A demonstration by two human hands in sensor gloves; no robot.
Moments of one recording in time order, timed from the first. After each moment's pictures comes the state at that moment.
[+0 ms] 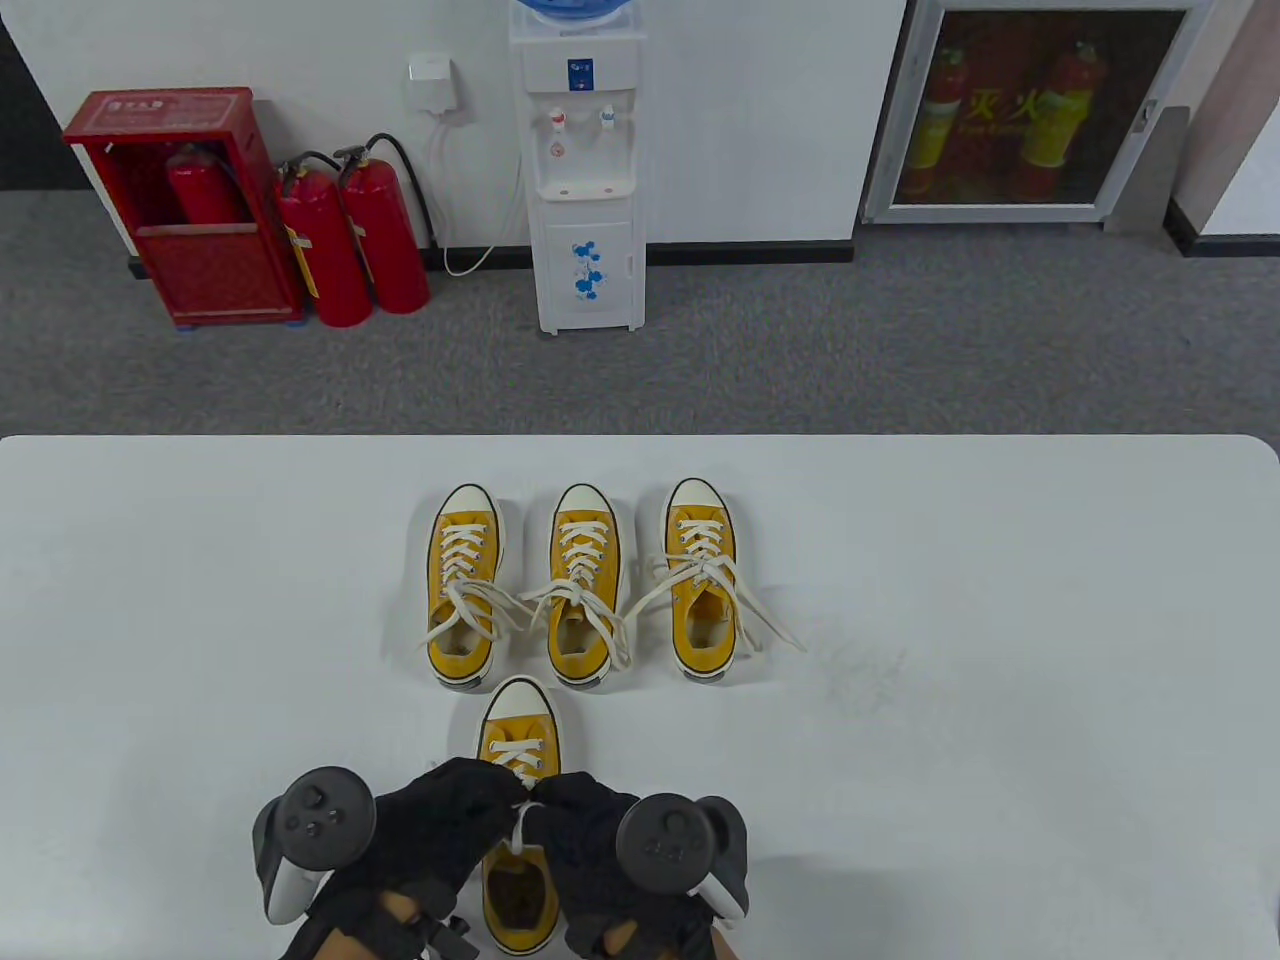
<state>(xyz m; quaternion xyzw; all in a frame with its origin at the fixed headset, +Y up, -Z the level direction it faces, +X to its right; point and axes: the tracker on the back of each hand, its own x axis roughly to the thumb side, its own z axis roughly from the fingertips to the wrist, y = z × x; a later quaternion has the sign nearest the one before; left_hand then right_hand) -0.238 -0.726 -0.239 0.00 -0.15 0.47 0.87 -0.013 -0.739 -0.232 0.25 0.00 0.86 0.45</state>
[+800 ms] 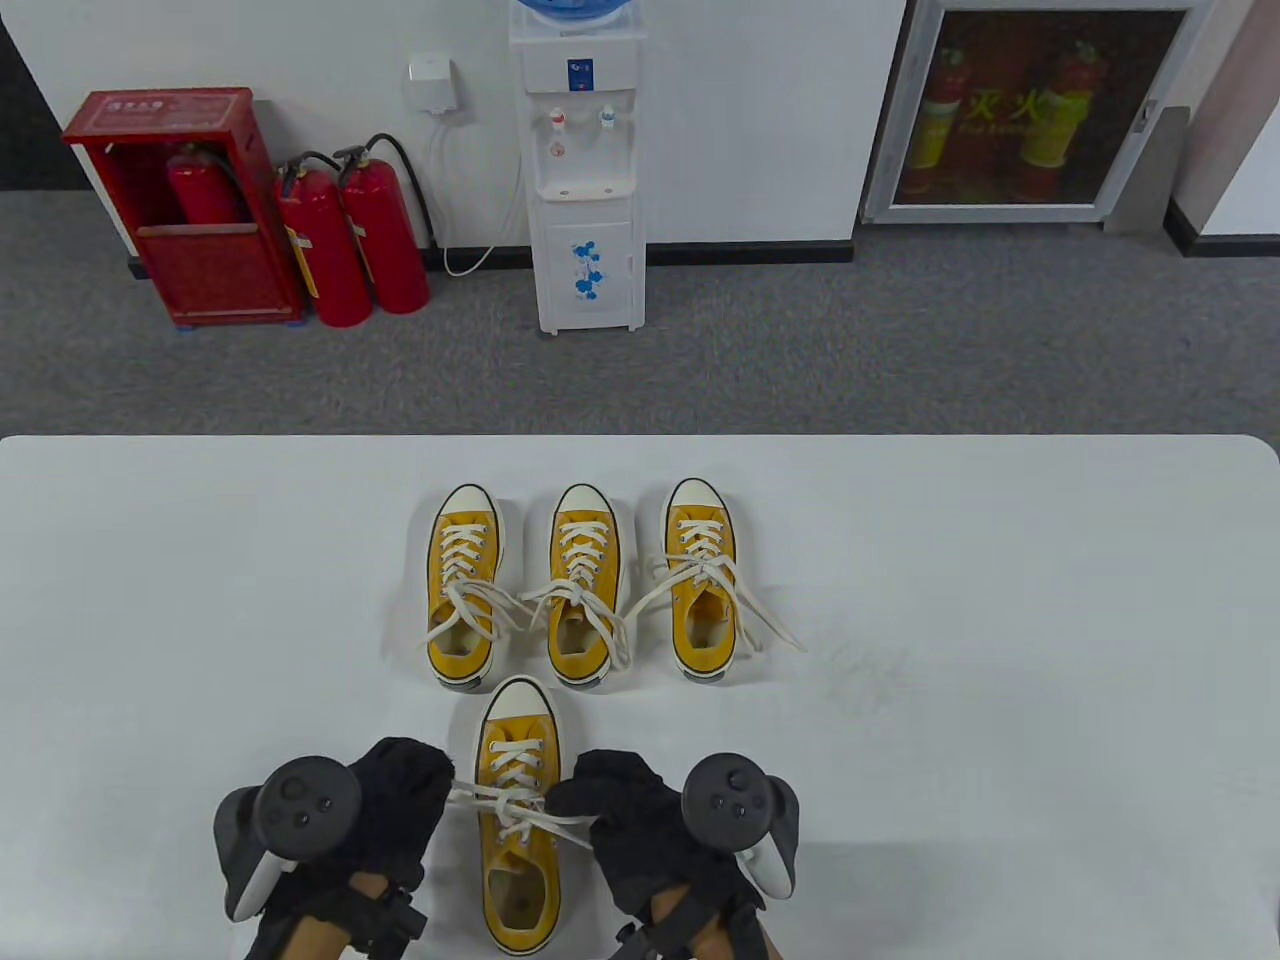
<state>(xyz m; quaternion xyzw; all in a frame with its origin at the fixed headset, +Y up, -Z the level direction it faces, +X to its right) -0.277 -0.719 -0.248 0.02 -0.06 0.30 0.95 0.032 -0.748 -0.254 0.17 0.06 0.83 0.53</state>
